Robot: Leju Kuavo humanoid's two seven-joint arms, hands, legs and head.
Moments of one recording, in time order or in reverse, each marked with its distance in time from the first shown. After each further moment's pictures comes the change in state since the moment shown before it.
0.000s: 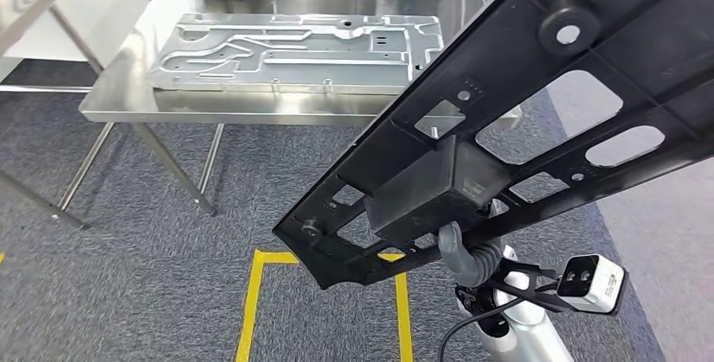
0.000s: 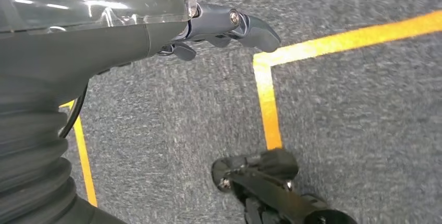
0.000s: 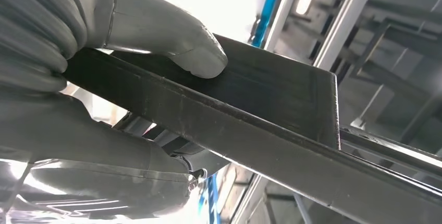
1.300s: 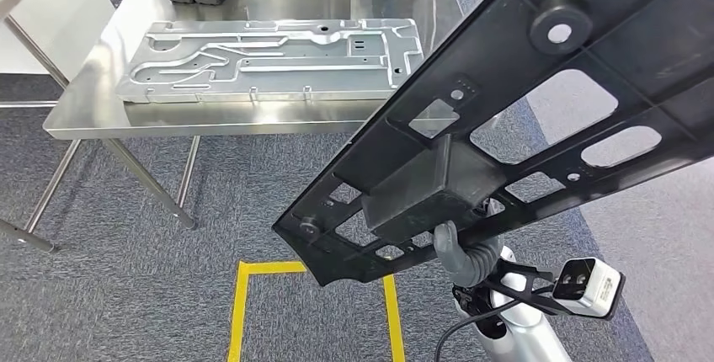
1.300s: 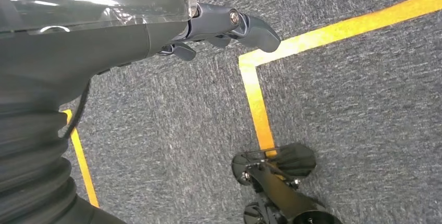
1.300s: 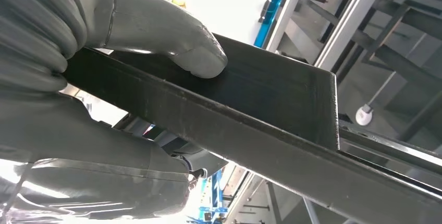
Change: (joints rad) left arm -0.003 0.008 -0.016 0.000 0.000 -0.033 0.006; right arm -0.005 -0.004 0.020 -0.008 0.009 -0.040 -0.010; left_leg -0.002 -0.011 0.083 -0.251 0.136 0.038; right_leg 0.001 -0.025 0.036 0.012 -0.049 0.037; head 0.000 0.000
